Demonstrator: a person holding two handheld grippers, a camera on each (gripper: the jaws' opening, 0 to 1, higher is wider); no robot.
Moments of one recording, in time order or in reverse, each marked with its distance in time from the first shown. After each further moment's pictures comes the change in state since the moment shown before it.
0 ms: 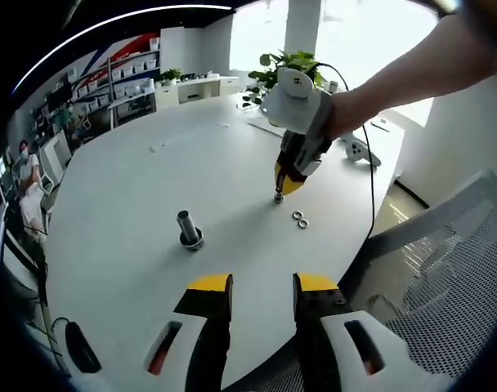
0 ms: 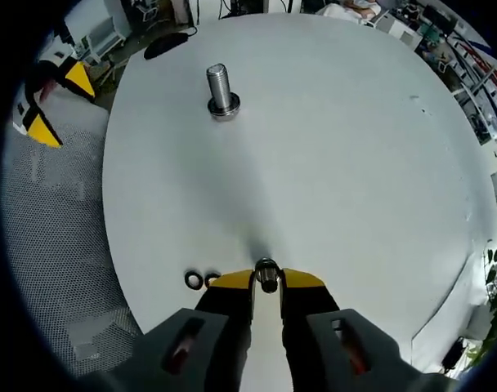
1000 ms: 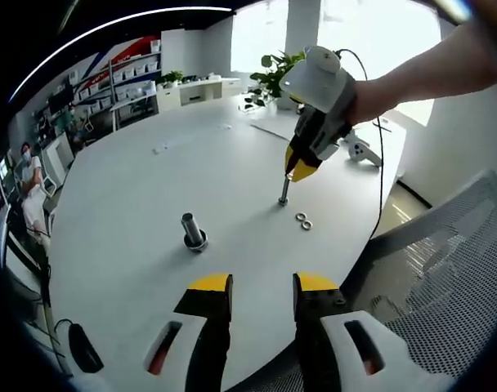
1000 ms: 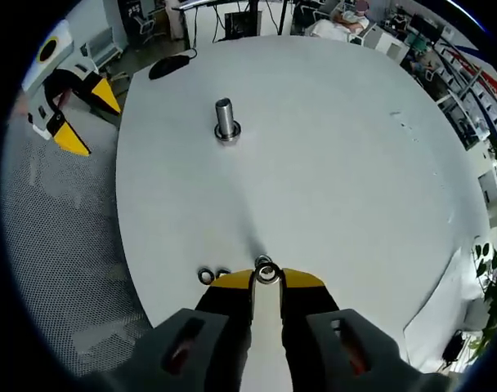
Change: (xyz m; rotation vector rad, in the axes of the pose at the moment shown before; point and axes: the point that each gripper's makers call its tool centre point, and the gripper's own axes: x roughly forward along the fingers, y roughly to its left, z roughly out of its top) left arm -0.001 0.004 0.002 0.005 -0.008 0.018; right arm -0.043 0.004 0.007 0.017 -0.095 -0.050
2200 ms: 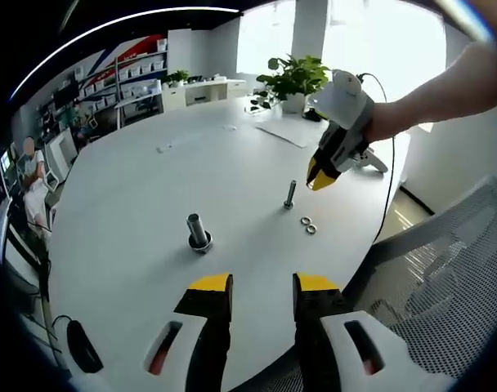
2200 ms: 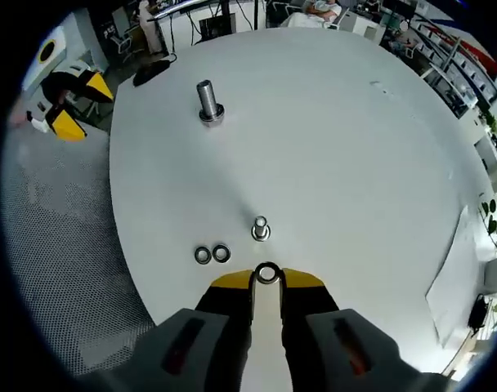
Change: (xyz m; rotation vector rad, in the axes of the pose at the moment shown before) left arm 0.000 0.007 0.002 -0.029 -0.011 0.013; right arm 0.001 0.000 -0.035 0.136 -0.014 -0.005
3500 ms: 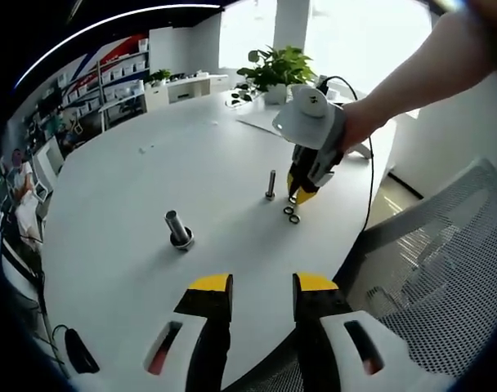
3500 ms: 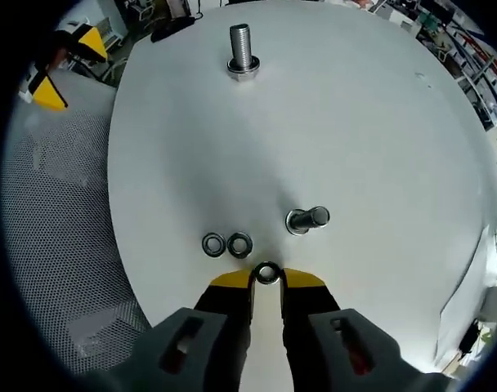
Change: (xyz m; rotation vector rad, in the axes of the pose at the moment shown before) left arm 0.006 -0.019 -0.008 0.061 0.038 -0.061; right arm 0.044 0.025 -0.022 -0.132 0.156 0.067
